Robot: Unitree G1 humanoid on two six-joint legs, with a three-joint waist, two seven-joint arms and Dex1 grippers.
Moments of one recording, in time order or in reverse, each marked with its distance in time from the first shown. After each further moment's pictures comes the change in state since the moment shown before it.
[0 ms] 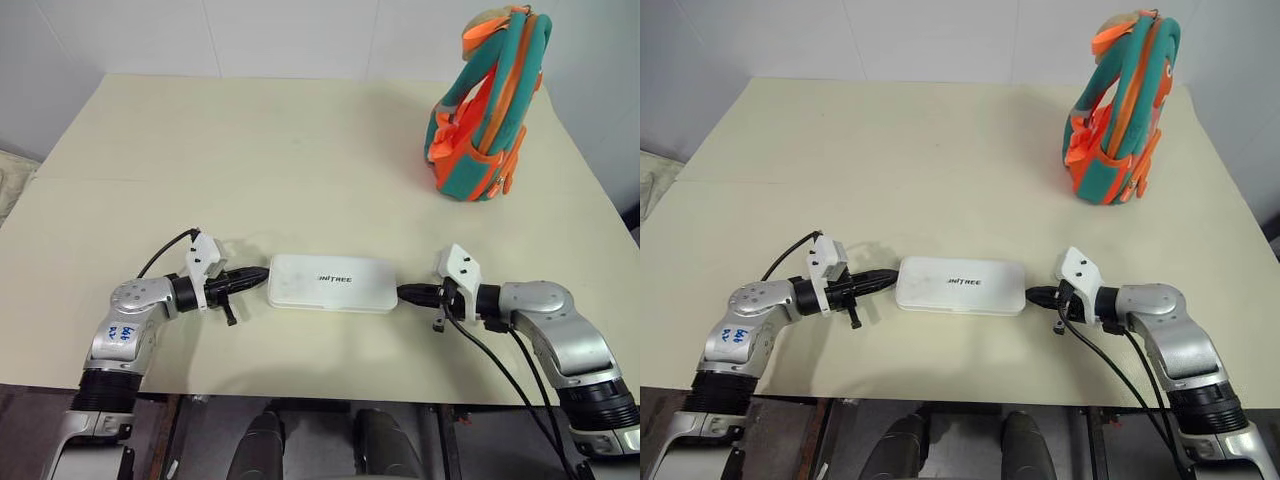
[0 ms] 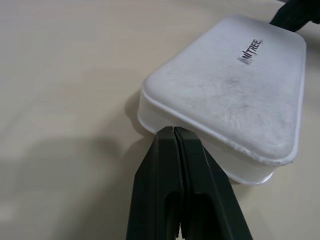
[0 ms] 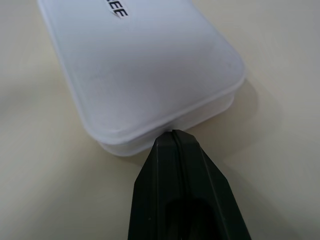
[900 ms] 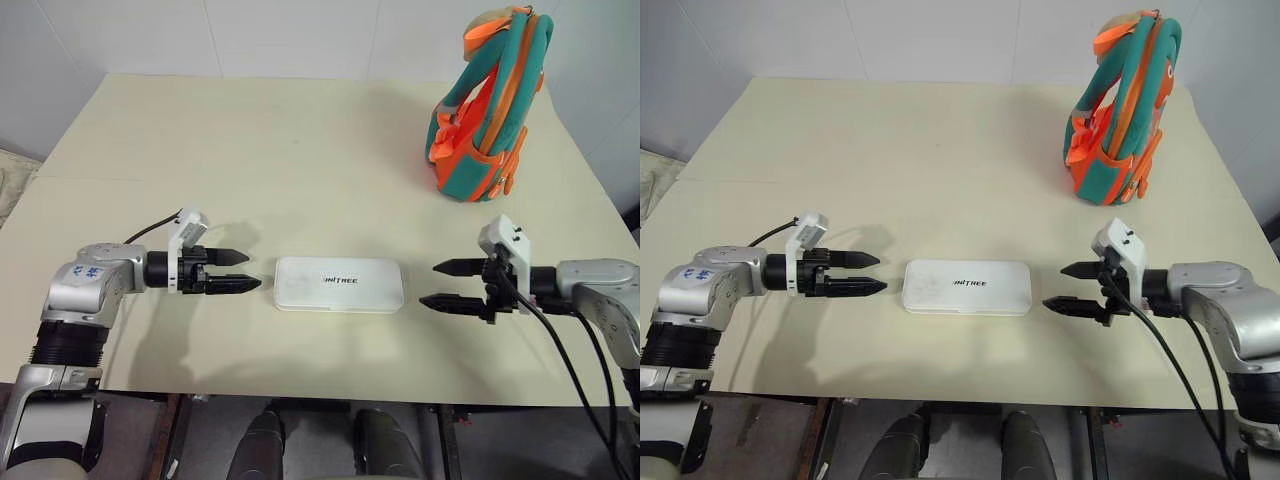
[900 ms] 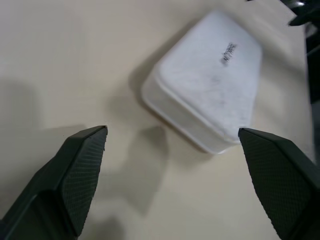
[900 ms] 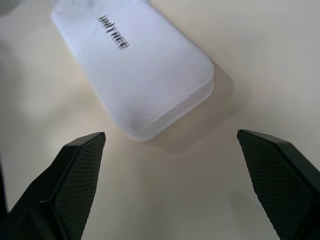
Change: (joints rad) left arm -0.254 0.190 -0.062 0.088 -0.091 0.548 -0.197; right arm -0.101 -0.189 -0.095 -0.079 0.275 0.438 0.032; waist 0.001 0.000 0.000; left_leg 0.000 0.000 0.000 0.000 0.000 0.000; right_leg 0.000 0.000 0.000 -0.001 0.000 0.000
